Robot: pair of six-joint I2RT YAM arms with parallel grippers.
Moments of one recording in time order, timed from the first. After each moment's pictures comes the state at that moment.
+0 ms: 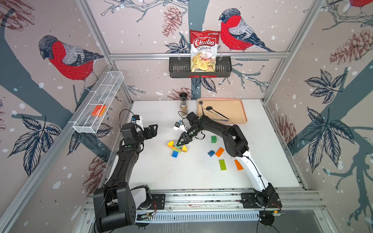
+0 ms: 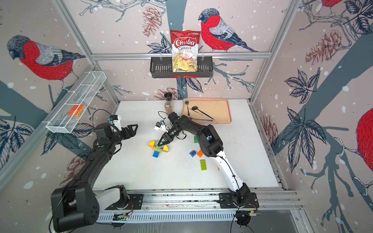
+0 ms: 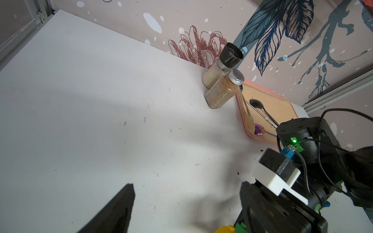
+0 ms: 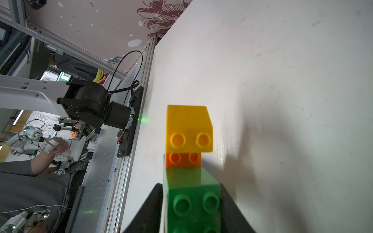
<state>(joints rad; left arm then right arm) 0.20 1.15 0.65 -0.02 0.47 -0.26 0.76 2.54 2.08 -0.83 -1.13 -0.40</state>
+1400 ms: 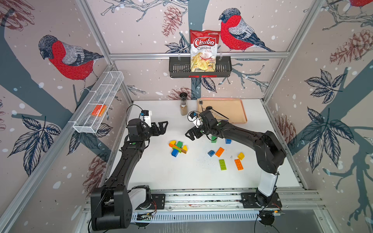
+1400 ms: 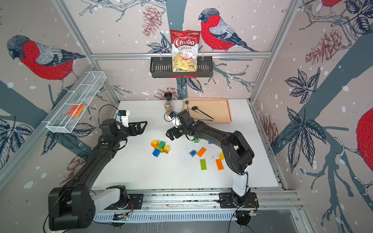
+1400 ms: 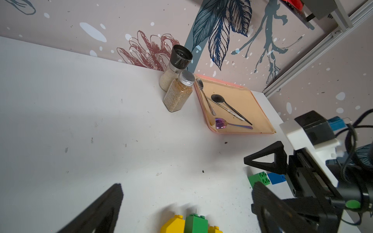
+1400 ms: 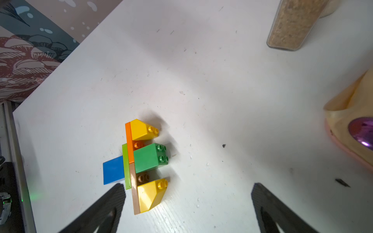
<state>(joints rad) 0.05 1.14 0.72 0.00 0.53 -0.26 0.77 1.86 1.35 -0.26 -0.25 0.08</state>
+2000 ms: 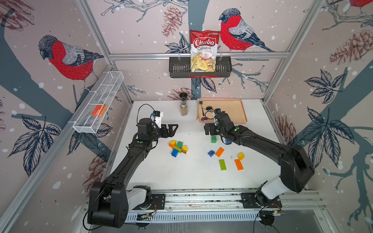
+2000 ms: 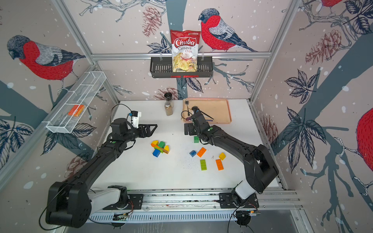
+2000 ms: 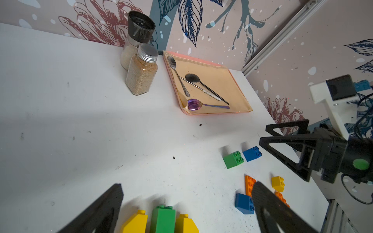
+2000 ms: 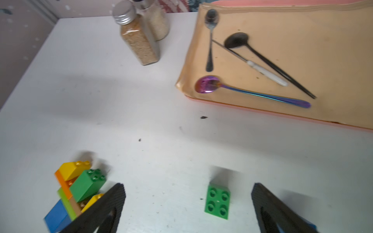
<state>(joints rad) -0.13 1.20 0.73 0.00 0.54 -0.30 0.70 1.54 1.08 -0.31 0.16 0.40</state>
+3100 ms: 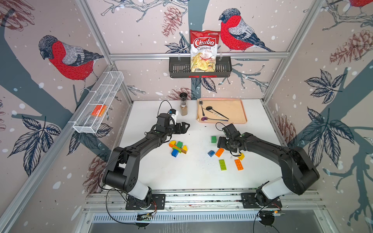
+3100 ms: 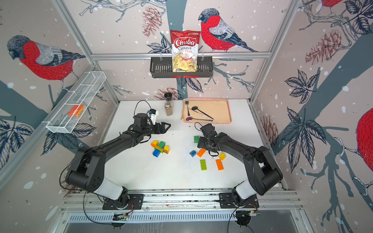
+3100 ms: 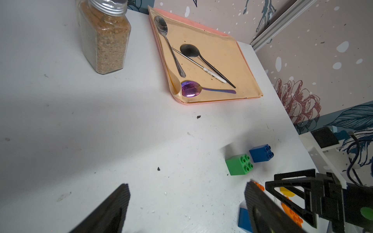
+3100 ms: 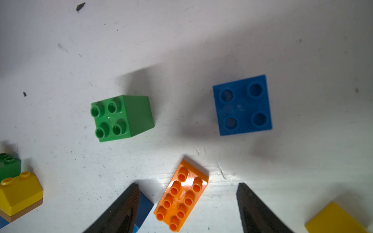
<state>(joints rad) -0.31 1.55 0.89 0.08 0.43 -0.37 0.58 1.52 0.87 -0.49 0.05 0.70</state>
